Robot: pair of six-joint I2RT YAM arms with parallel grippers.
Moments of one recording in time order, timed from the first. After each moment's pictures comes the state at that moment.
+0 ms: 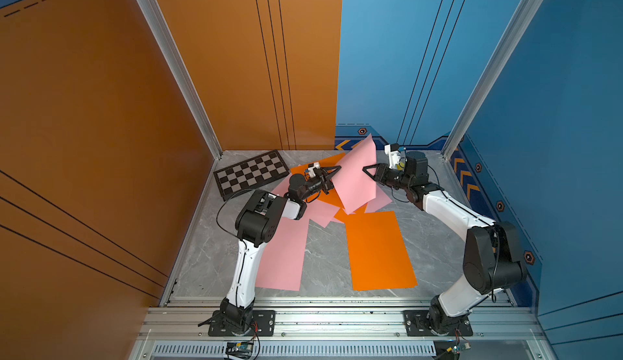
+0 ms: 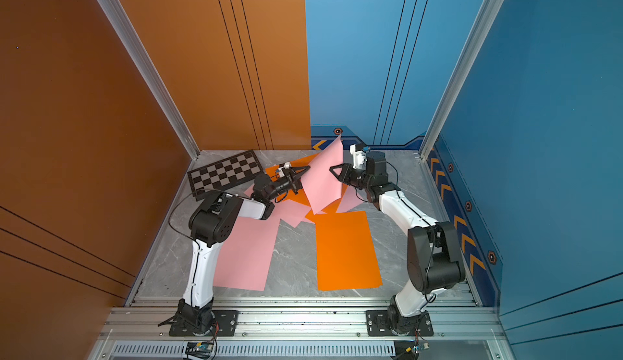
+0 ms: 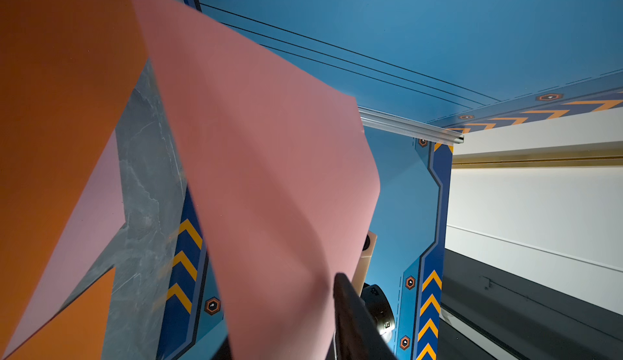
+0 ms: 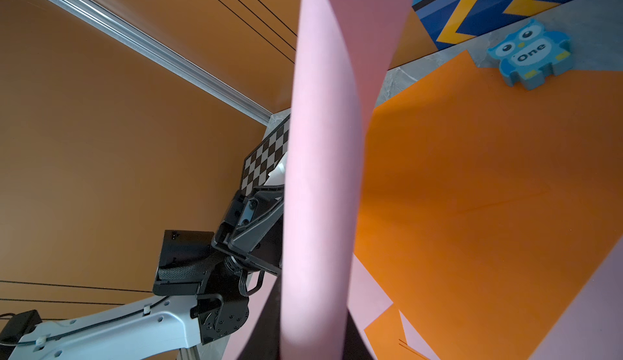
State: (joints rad) left arm -0.40 2.27 1.24 1.26 0.63 -1.96; right arm 0.20 1.64 1.13 0.12 -0.63 0.66
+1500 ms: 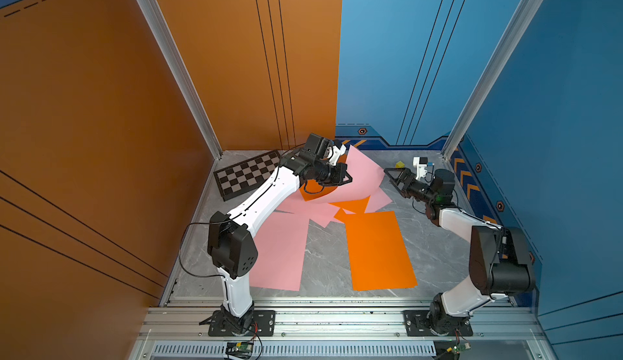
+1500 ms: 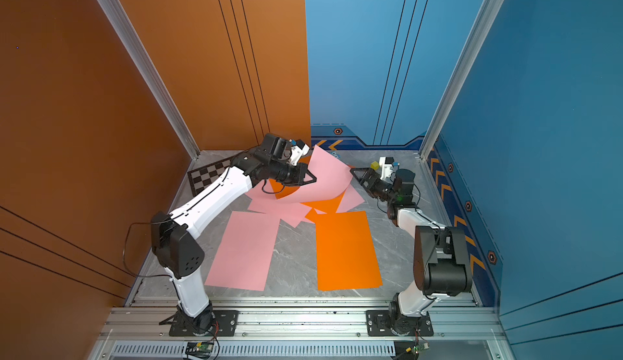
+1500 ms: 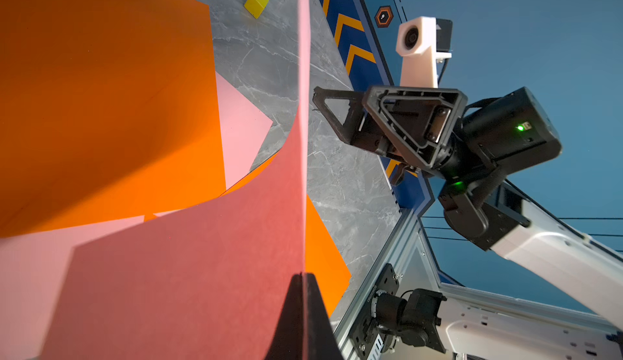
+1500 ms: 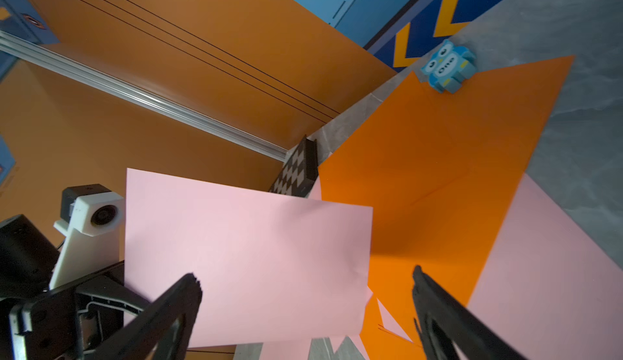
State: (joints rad) left arm -0.56 1.83 1.84 -0.75 0.54 -0.44; right arm -0.03 1.64 0.82 0.69 -0.85 0.98
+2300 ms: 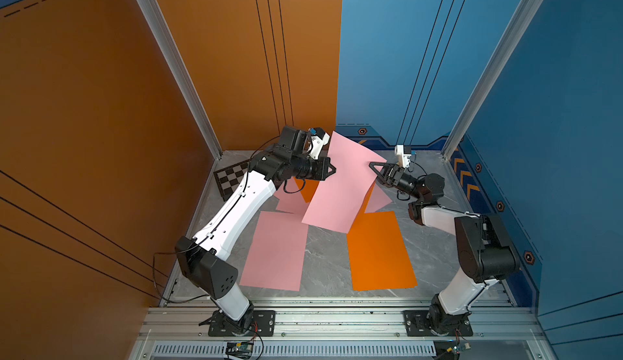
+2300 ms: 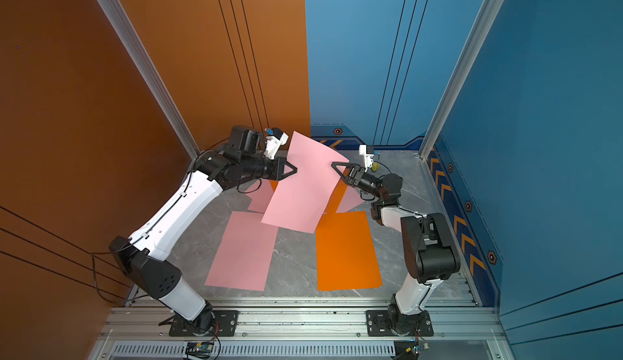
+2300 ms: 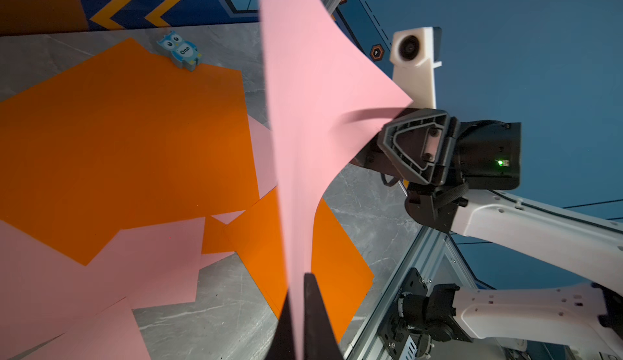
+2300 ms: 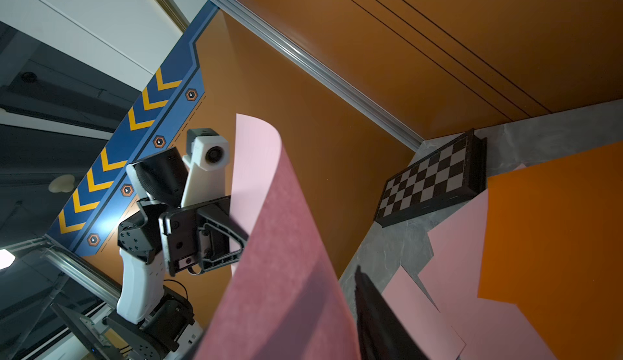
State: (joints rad) left arm -0.47 1.64 1.79 -0.82 0.45 -0.34; right arm 0.13 1.71 0.87 1.30 -0.97 1.37
